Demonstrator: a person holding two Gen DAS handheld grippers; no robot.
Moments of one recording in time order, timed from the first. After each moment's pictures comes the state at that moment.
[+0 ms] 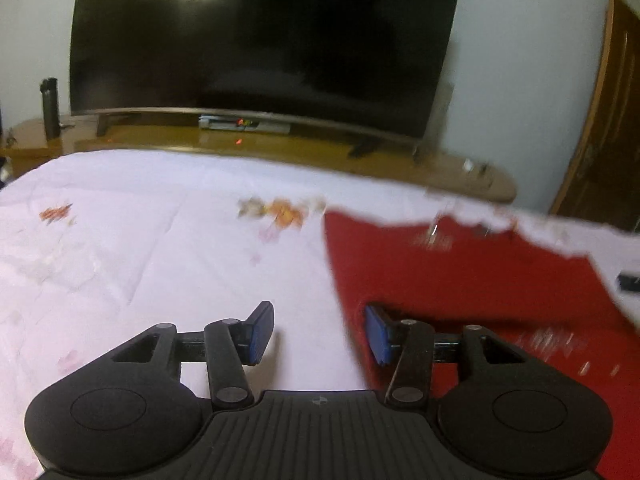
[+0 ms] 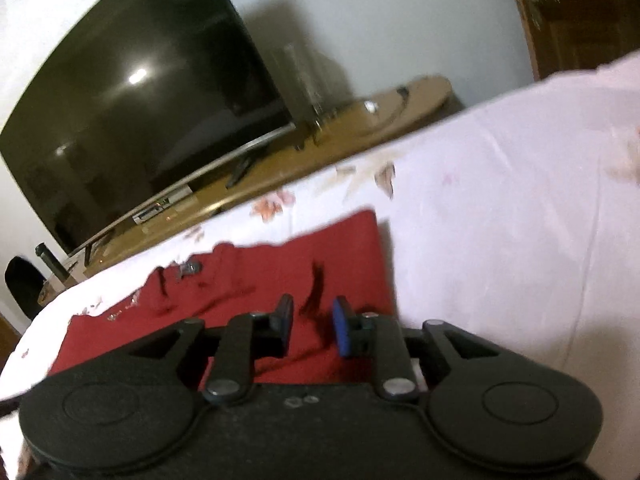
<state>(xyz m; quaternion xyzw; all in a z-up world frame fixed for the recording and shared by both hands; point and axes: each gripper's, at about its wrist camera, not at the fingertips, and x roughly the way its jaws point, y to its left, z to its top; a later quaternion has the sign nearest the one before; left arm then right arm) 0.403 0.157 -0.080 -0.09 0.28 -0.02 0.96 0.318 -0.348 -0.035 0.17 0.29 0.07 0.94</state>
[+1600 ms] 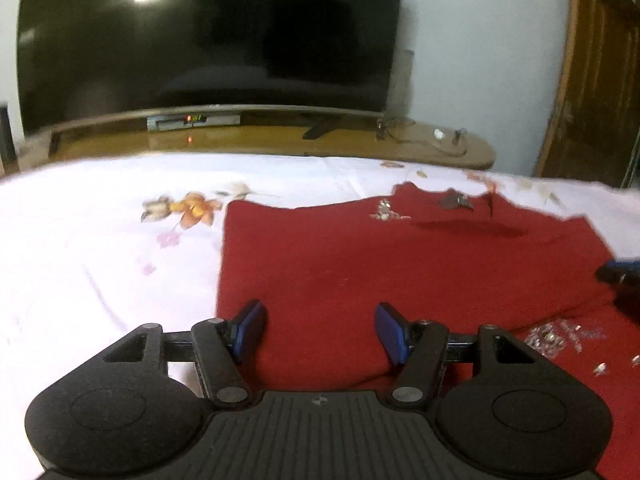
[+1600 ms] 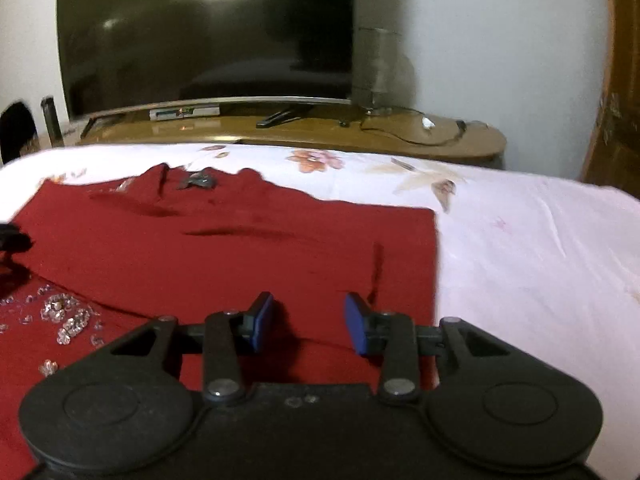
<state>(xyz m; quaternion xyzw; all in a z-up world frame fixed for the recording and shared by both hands) 0.455 0.099 -0.110 -0.05 0.30 -0.05 0.95 0.333 -0.290 -0.061 -0.05 0.31 0.10 0.94</state>
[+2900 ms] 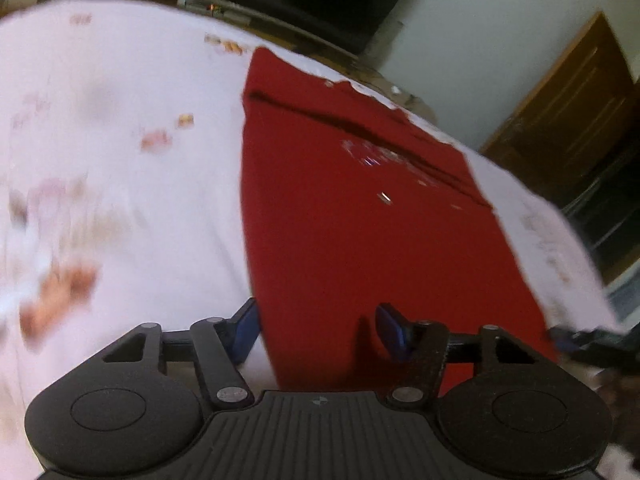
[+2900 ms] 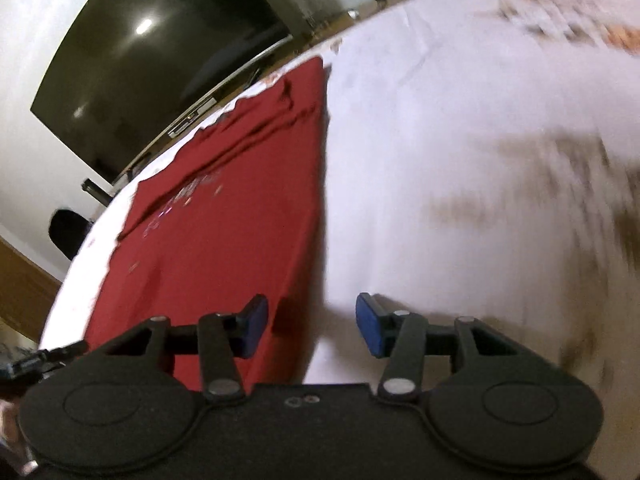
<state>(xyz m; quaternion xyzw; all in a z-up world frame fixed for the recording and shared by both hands) 0.182 0.122 -0.115 -0.23 0.39 -0.12 0.88 0.077 -0.405 -0.057 0.24 0.41 0.12 0.87</state>
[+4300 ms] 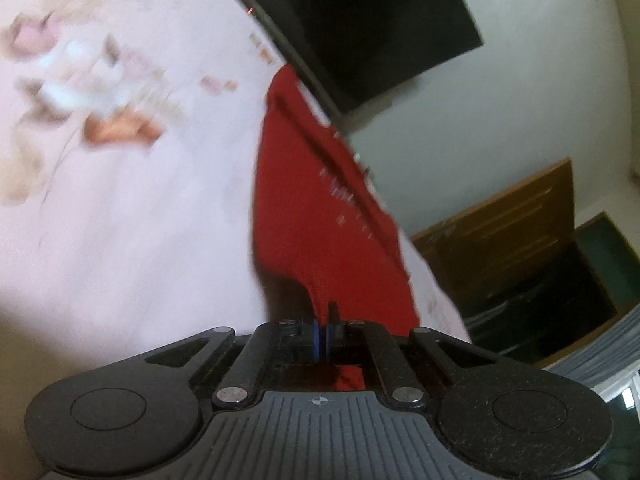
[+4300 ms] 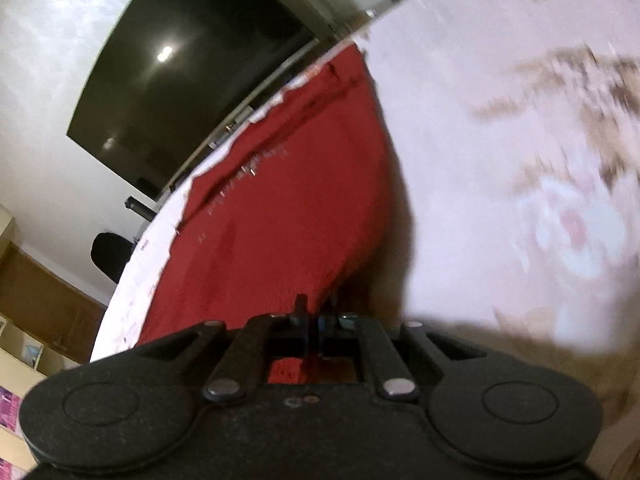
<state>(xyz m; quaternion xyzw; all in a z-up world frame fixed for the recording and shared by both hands) 0.107 0.151 -0.157 -0.44 0.29 -0.15 0.84 0.027 -0.361 -0.059 0.29 0.37 0.16 0.87</state>
